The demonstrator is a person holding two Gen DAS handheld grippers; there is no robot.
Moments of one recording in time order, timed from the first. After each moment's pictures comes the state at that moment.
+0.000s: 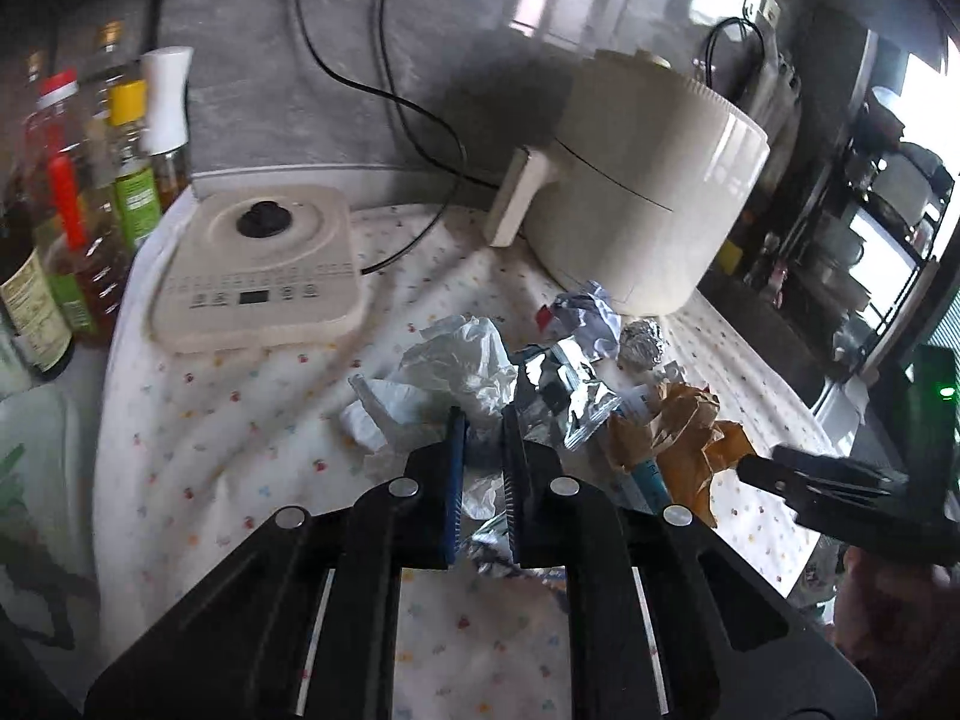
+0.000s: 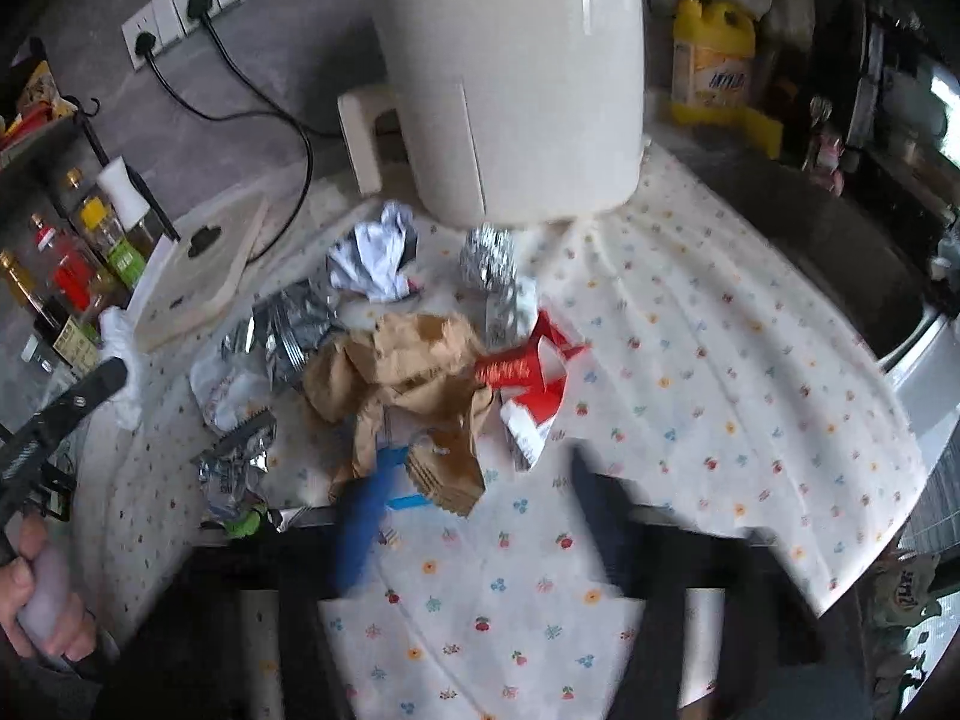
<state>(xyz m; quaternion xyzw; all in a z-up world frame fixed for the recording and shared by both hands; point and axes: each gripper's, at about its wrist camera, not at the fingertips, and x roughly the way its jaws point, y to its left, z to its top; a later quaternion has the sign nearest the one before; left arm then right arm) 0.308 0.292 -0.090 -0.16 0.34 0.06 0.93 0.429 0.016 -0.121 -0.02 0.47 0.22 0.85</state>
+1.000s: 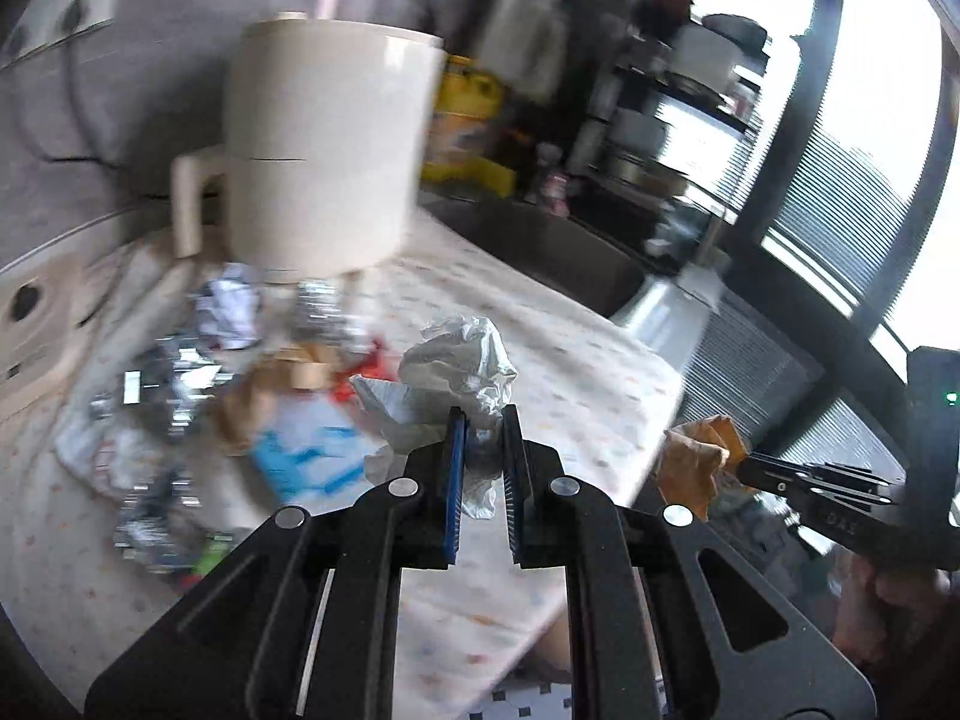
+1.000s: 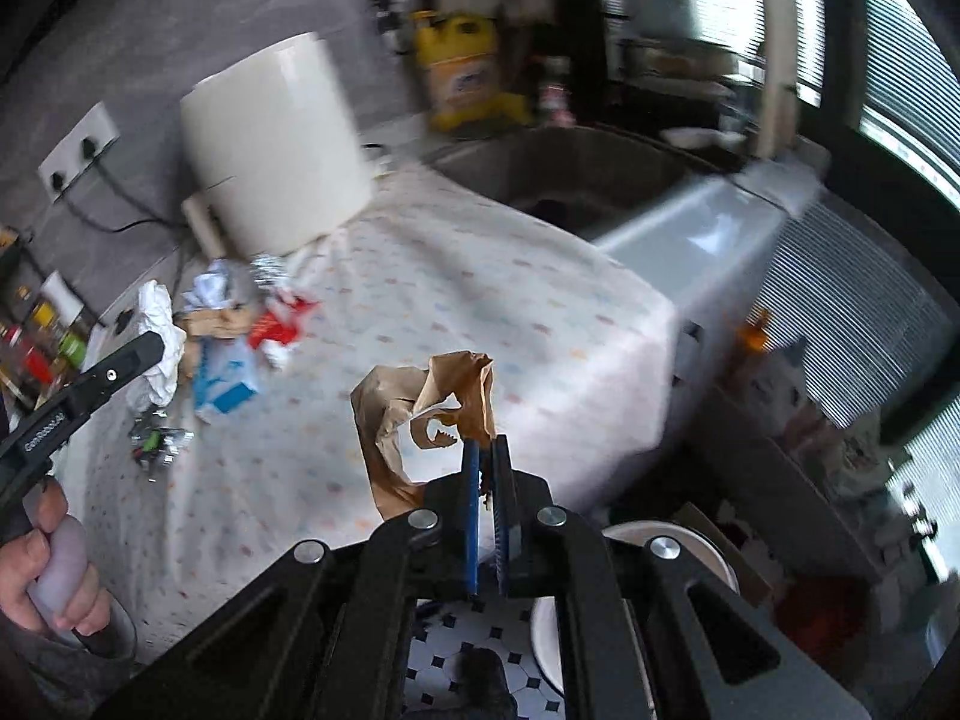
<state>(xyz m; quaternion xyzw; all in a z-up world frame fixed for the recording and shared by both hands) 0.322 0.086 -0.076 -0.07 0.35 -0.16 0.92 0.329 -0.202 -0.102 0.07 0.44 0.06 0.89</state>
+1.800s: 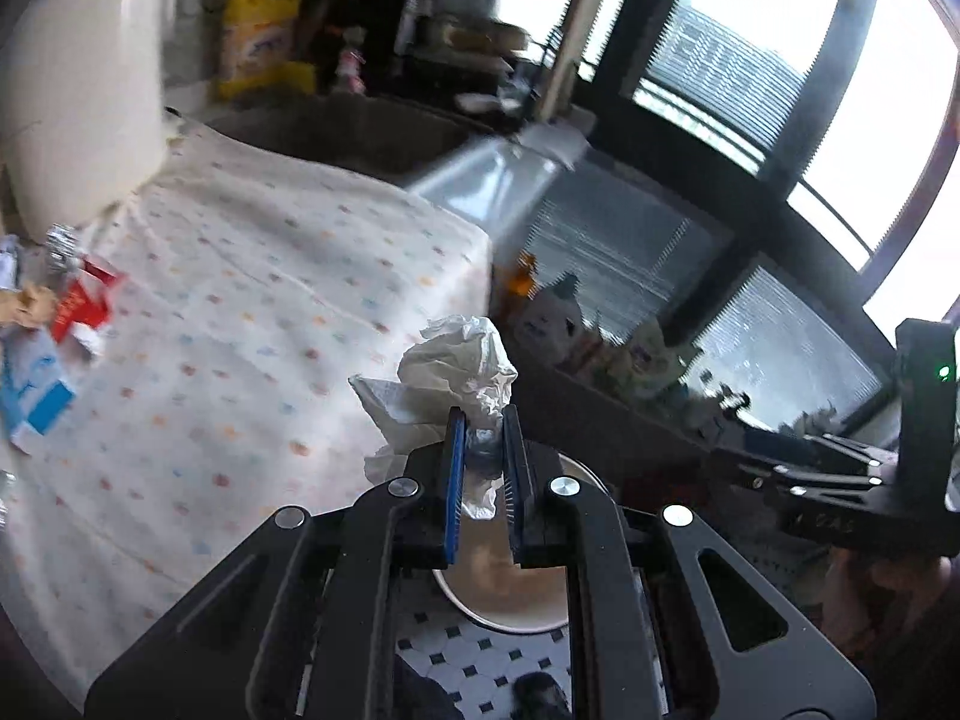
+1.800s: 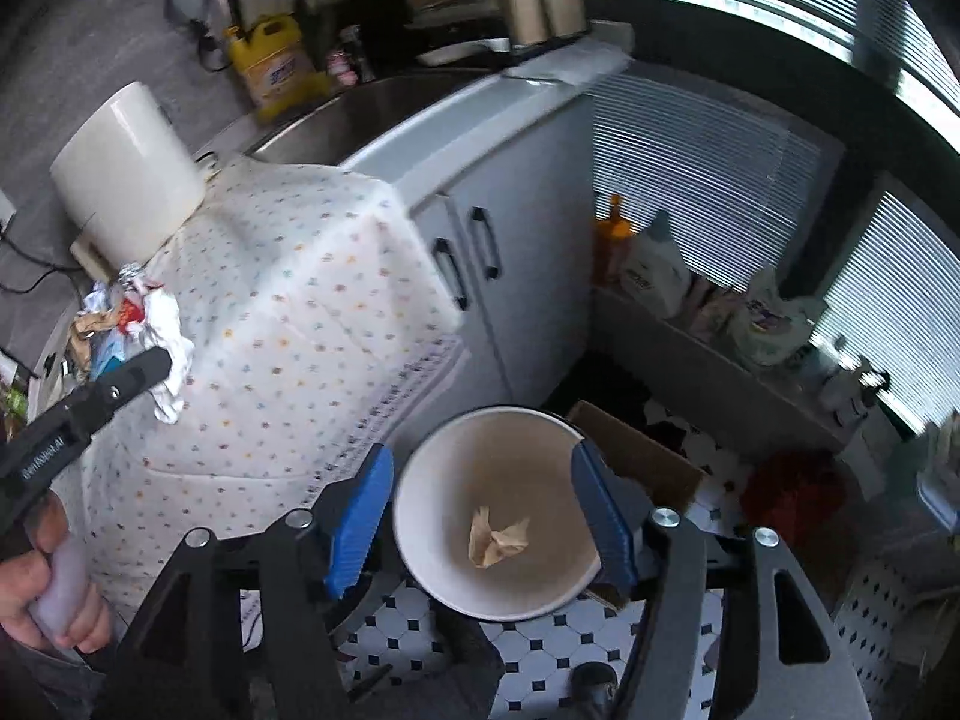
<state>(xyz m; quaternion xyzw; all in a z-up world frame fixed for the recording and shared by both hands) 0.293 -0.081 -0.125 -0.01 0.43 -0.28 0.86 0.237 -0.352 -0.152 0.14 0.48 -0.06 0.86</state>
